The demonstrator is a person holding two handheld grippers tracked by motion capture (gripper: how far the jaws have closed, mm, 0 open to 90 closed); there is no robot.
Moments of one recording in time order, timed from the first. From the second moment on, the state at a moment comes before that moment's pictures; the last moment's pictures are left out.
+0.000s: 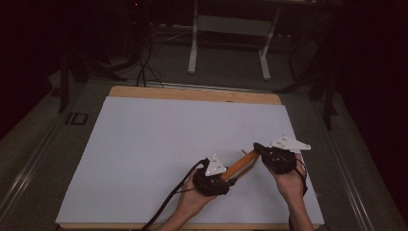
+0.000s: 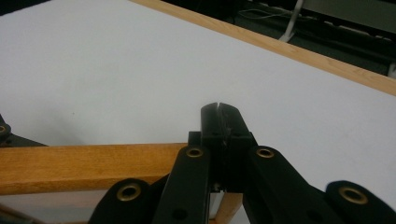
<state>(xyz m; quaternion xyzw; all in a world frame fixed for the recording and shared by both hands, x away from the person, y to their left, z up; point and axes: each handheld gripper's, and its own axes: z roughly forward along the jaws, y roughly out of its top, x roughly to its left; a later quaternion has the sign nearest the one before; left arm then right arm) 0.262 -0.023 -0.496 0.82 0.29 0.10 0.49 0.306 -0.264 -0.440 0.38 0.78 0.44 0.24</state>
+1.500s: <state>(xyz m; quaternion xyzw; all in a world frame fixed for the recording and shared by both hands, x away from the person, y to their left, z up) 0.304 -0.034 -0.456 0.84 0.23 0.12 0.47 0.303 -0.301 -0.433 0.42 0.73 0.47 0.26</state>
